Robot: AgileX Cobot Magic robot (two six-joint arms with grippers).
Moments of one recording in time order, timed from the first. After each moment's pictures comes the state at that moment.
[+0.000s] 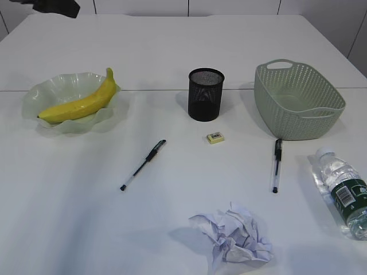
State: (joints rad) left arm -0.08 1.81 -1.69 -0.54 0.74 0.74; right arm 0.06 0.29 -0.56 0.08 0.97 -0.03
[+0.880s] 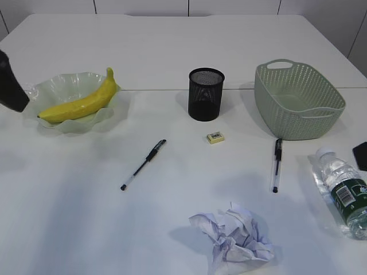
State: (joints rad) left arm -0.08 1.48 -1.28 -0.33 1.12 0.29; right arm 0.22 0.90 -0.87 0.27 1.02 -0.27
